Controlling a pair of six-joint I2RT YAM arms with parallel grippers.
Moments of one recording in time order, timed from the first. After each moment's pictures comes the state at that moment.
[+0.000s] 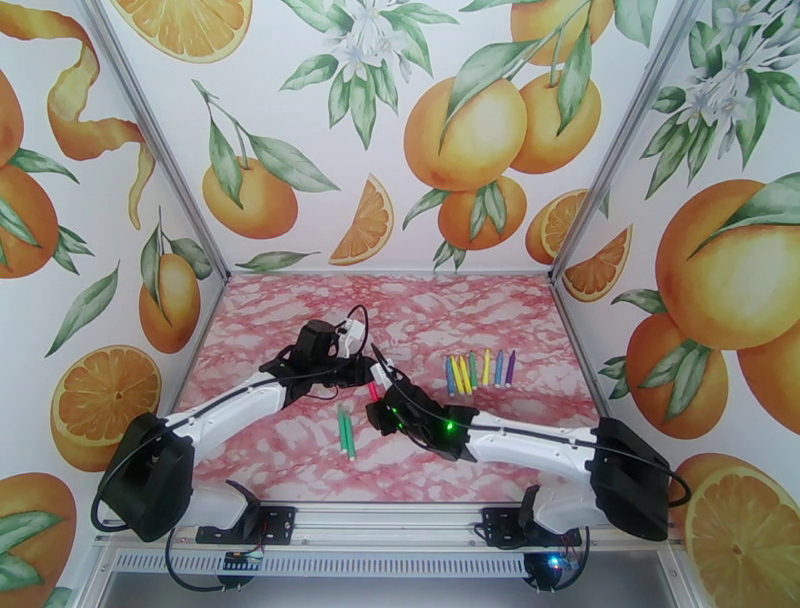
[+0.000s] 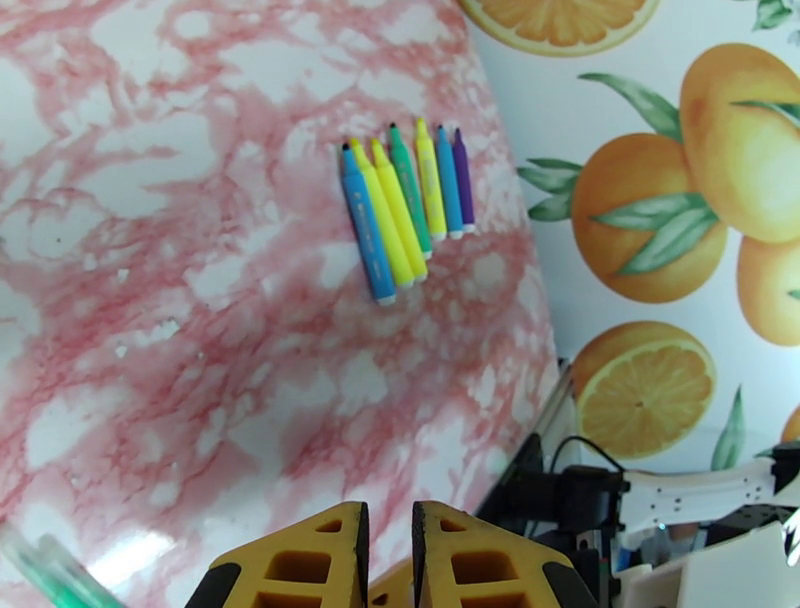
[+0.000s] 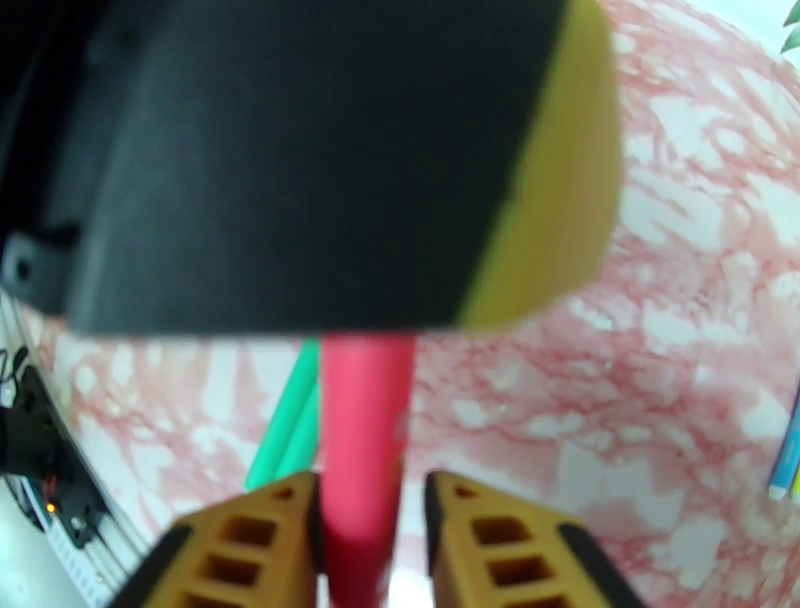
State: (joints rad) left arm -0.54 1.42 0.86 -0.11 0.60 -0.68; right arm 1.05 1.43 0.79 -0.03 0.15 0.49
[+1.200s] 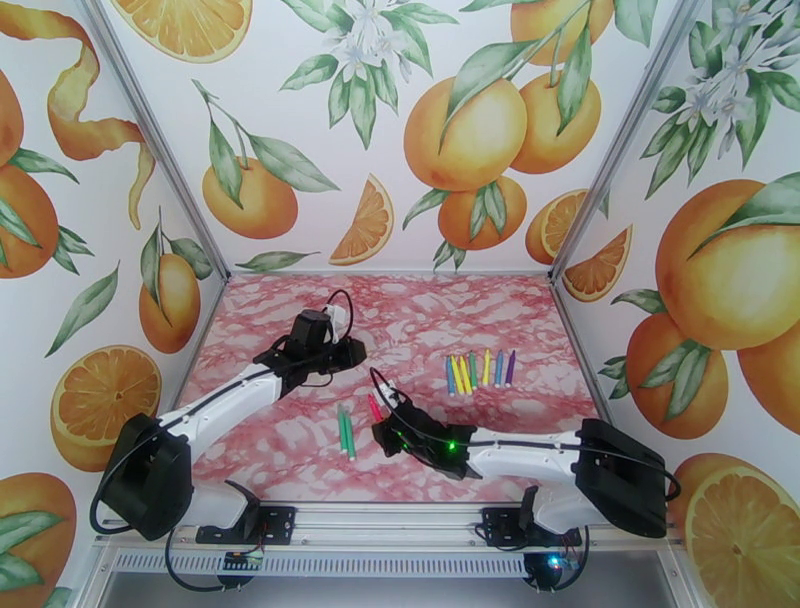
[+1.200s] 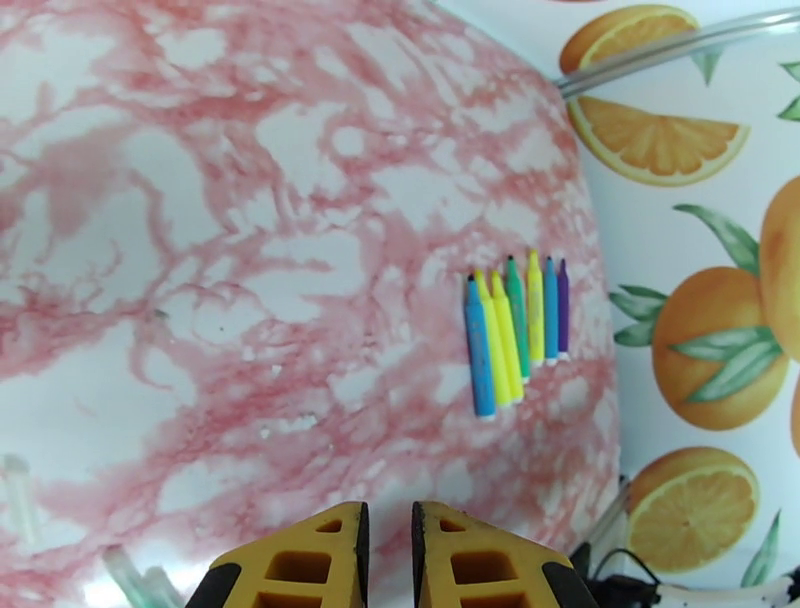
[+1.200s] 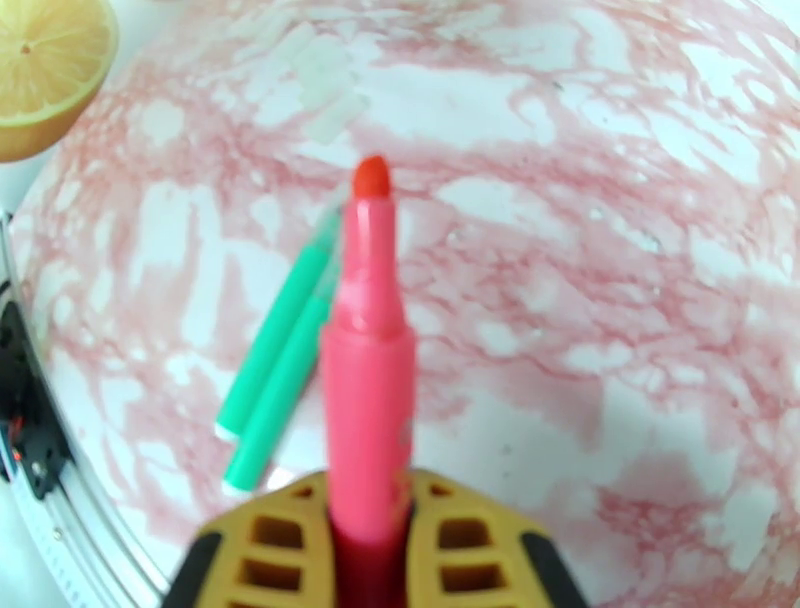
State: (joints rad) left arm -0.49 1.42 0.93 -0.19 0.32 -0.71; right arm 1.11 1.43 0.61 0.13 0.16 0.49
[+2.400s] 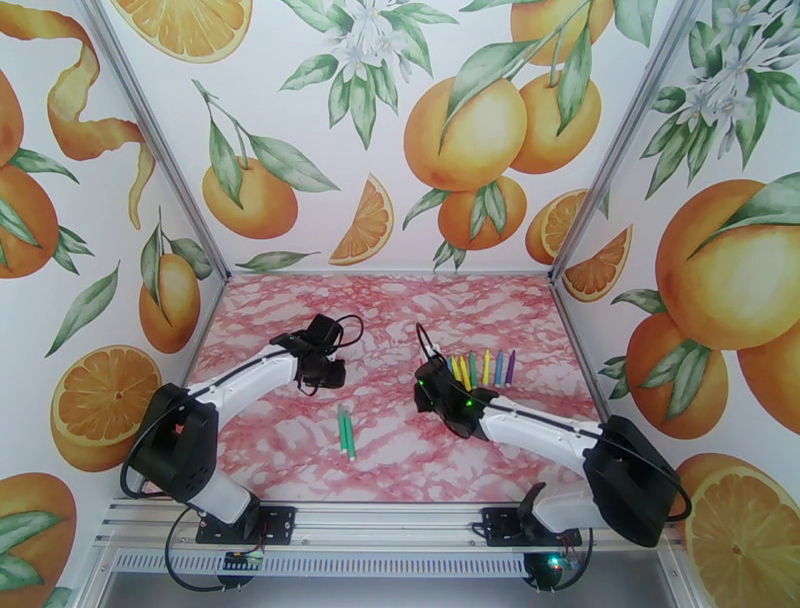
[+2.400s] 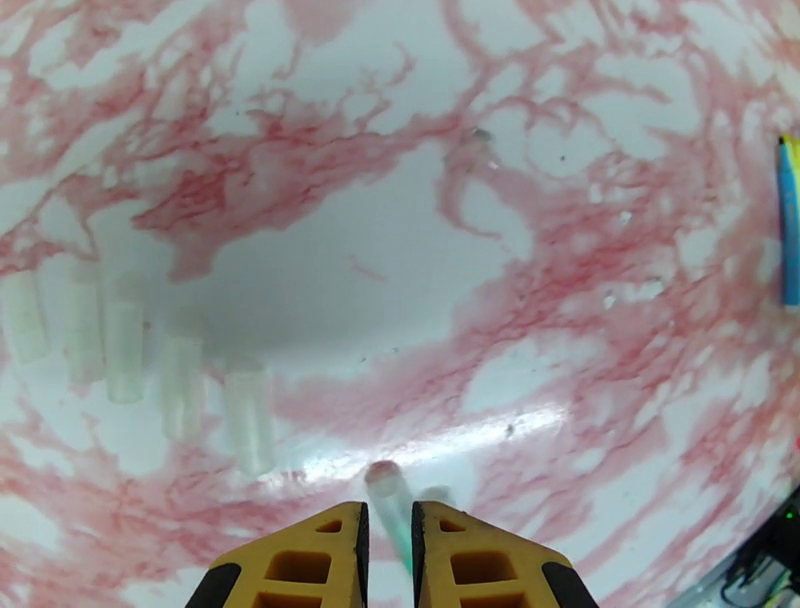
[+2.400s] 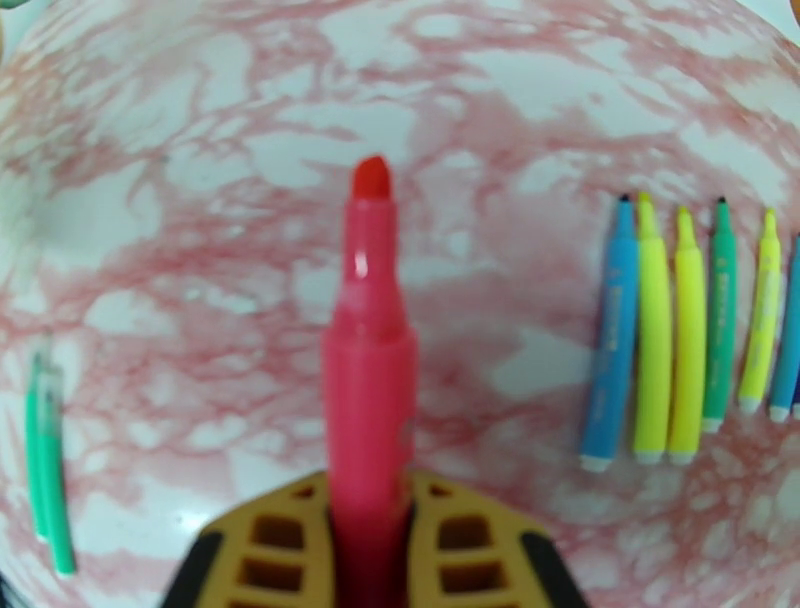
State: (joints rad) left arm -0.48 1.61 1.08 -0.71 0.03 -0.36; right arm 0.74 1.42 0.73 -0.20 0.28 0.50
